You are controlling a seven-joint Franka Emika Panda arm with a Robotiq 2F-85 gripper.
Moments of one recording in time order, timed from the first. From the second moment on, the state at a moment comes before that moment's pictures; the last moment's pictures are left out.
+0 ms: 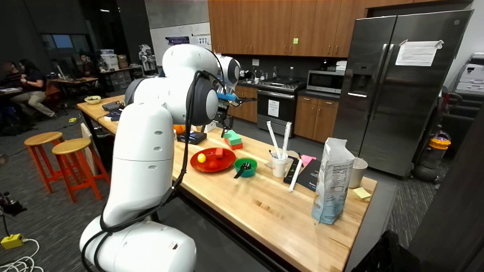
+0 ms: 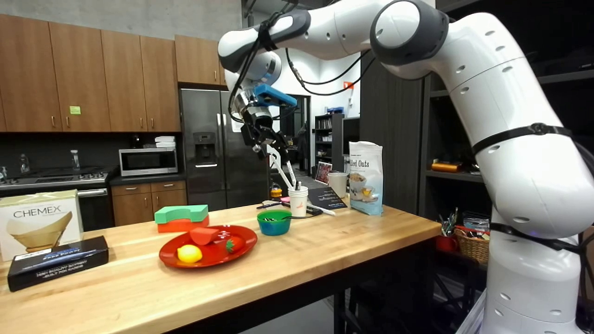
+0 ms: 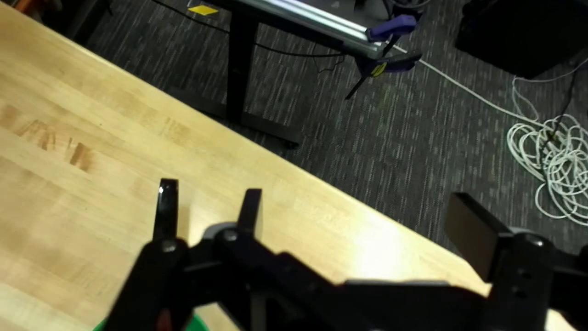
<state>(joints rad) 0.14 0.39 0.11 -1.30 0.13 1.10 -0.02</state>
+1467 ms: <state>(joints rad) 0.18 0.25 0.12 -1.55 -0.11 1.71 0.16</state>
